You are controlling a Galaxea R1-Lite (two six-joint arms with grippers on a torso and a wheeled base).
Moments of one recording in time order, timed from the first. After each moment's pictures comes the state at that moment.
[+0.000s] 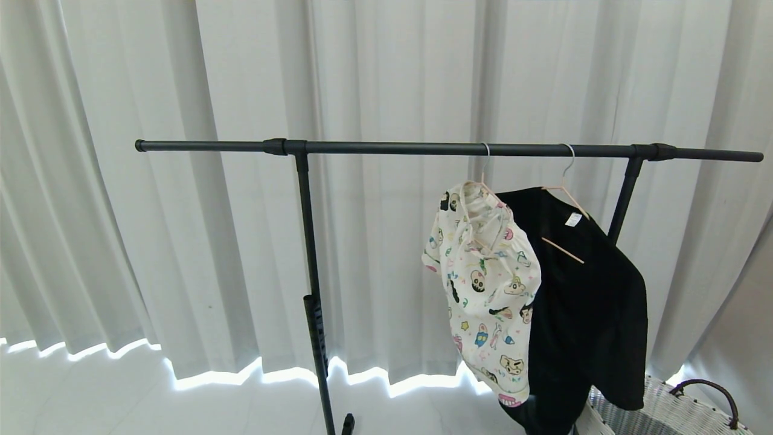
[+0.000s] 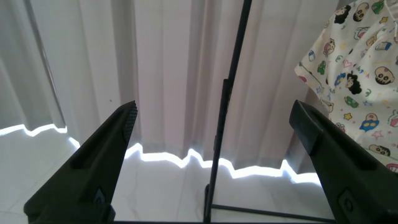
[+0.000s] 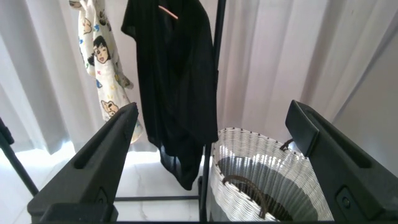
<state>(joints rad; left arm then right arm) 0.00 0.00 -0.01 0.03 0.02 -0.02 0.00 0.00 0.00 0.00 0.02 0.01</state>
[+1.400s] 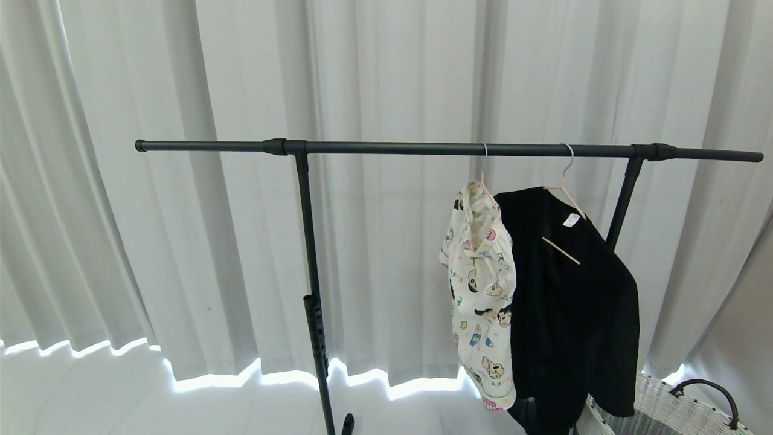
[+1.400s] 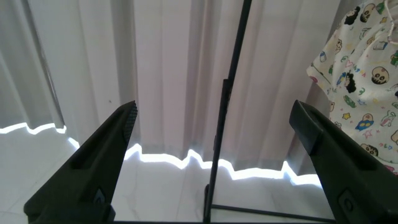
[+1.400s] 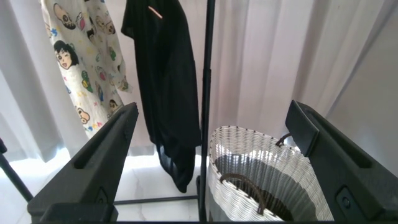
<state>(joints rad) 0.00 0.00 -0.01 0.03 0.02 -0.02 0.00 0.00 0.00 0.00 -0.02 0.03</state>
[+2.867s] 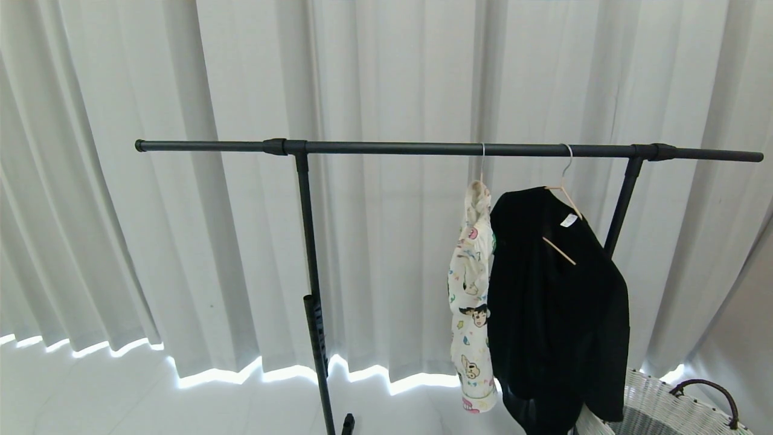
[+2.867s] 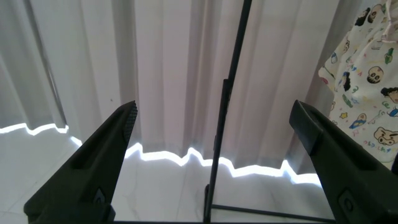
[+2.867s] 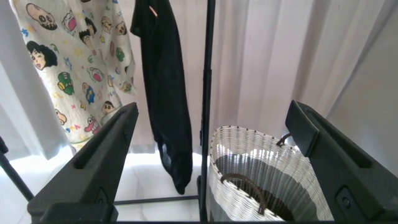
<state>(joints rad) 0.00 0.00 -0.01 0.03 0.02 -0.02 0.00 0.00 0.00 0.00 -0.02 0.03</state>
